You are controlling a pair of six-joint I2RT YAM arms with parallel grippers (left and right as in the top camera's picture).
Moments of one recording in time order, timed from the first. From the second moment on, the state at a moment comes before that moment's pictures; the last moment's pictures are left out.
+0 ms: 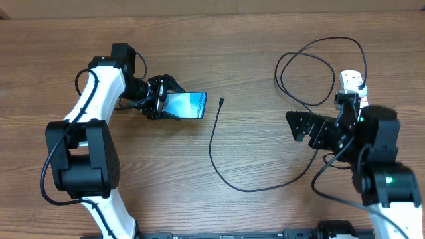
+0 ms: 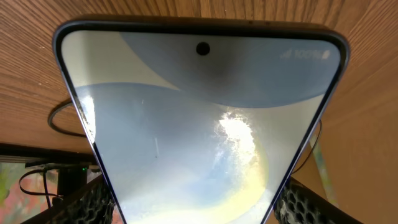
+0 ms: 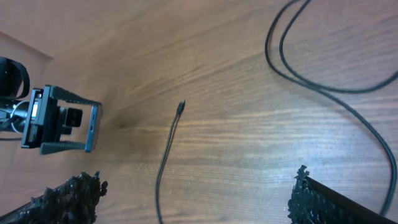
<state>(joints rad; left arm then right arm) 0.00 2.00 1.51 -1.07 0.82 -1.36 0.00 0.91 0.91 -0.74 -0.42 0.33</state>
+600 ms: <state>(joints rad) 0.00 2.00 1.51 -1.07 0.83 -1.36 0.03 1.10 1.00 -0.64 -0.56 0.47</state>
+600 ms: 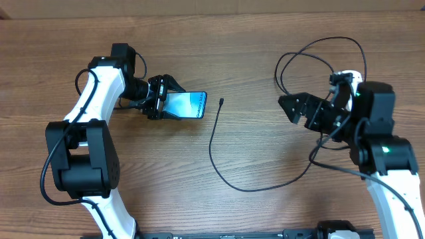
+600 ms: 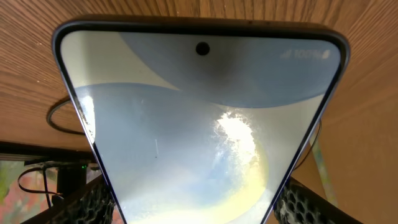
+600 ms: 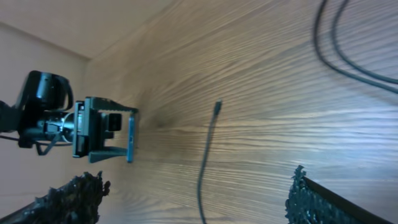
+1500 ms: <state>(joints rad) -0.10 2.00 1.51 -1.07 0.80 -1.36 0.44 1.48 1.00 -0.33 -0.55 0.79</state>
